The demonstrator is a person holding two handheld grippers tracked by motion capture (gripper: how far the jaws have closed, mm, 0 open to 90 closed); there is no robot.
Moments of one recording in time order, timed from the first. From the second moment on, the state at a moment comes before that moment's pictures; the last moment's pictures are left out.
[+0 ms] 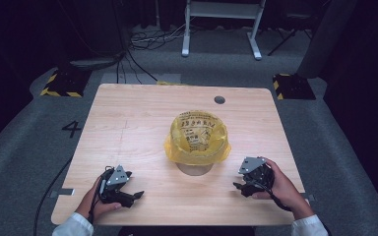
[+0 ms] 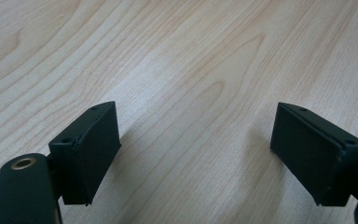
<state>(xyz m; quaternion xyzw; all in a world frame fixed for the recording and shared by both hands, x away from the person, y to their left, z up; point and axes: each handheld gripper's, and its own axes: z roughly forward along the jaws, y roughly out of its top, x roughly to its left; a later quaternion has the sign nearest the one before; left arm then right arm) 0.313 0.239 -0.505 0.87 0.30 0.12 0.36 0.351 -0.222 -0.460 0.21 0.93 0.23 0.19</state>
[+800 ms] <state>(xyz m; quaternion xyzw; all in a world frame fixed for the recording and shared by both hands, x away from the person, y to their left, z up) 0.313 0.239 -0.505 0.87 0.30 0.12 0.36 0.332 -0.267 -0.491 0.26 0.89 0.31 0.19</state>
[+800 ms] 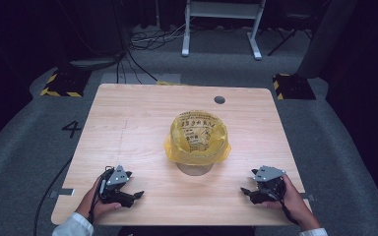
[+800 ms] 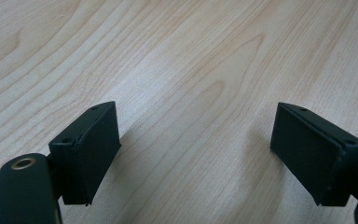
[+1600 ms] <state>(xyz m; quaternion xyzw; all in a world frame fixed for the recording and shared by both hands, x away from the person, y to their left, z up) 0.314 0.239 -0.505 0.87 0.30 0.13 0.36 0.309 -0.336 -0.505 0.35 0.84 0.38 0.16</state>
